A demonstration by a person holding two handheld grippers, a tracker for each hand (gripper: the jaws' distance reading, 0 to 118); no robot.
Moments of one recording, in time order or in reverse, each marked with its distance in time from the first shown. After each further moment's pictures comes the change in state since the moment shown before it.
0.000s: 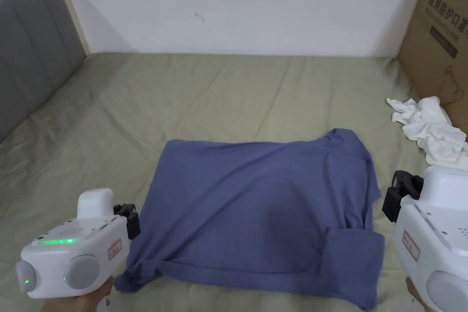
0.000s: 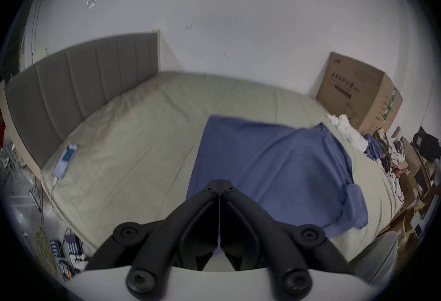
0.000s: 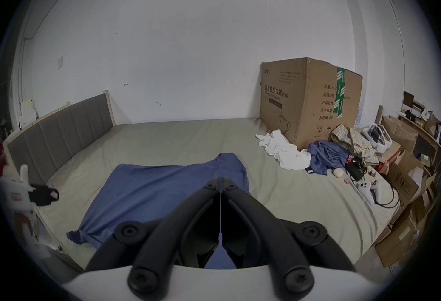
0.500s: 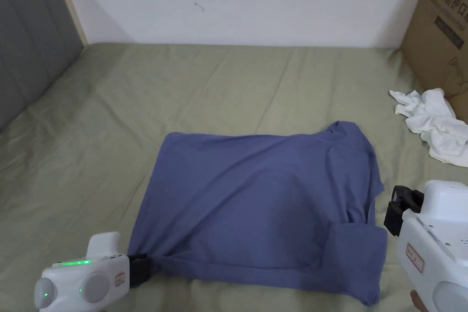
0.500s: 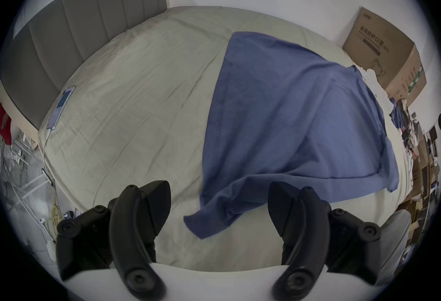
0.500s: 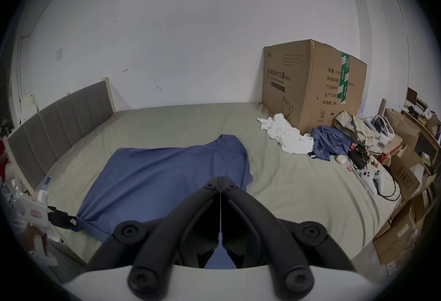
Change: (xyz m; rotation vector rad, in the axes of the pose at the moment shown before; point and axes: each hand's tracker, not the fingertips) left arm -0.024 -0.067 -0.064 -0.341 0.090 -0.012; right arm 0.006 -0.023 -0.009 -0.096 0.011 0.007
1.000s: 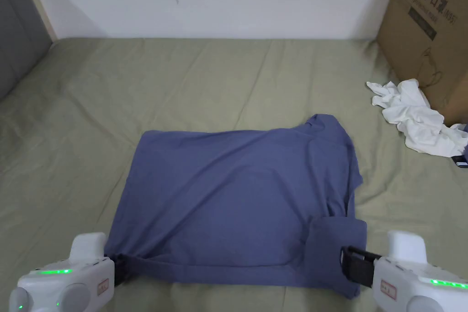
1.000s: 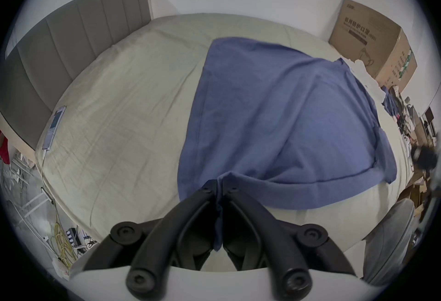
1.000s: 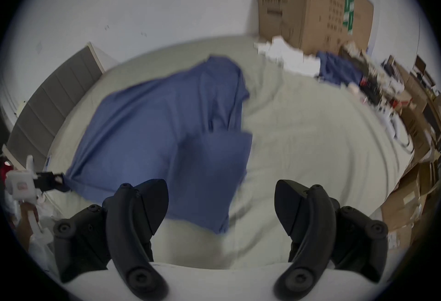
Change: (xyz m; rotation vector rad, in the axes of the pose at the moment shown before) left arm 0.013 0.007 0.012 0.058 -0.046 -0.076; right arm 0.037 -0.101 -0.052 -0.447 0.028 -0.110
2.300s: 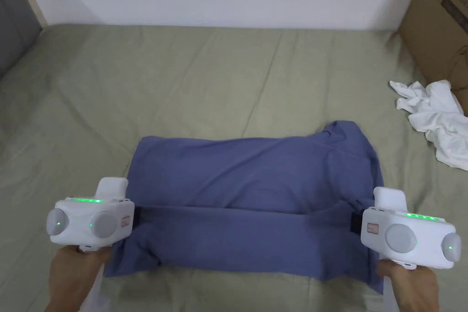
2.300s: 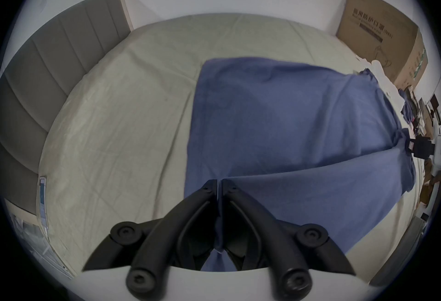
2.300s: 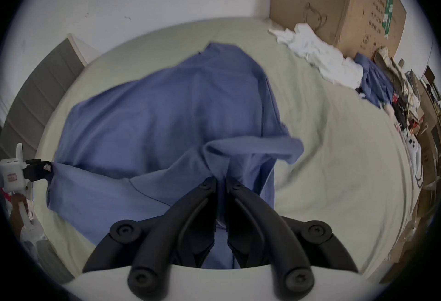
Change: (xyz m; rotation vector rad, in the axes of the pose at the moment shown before) left arm 0.007 0.145 -0.141 -0.047 0.026 -0.113; right arm -0.026 0.128 -0.160 -0.095 -0.054 0.016
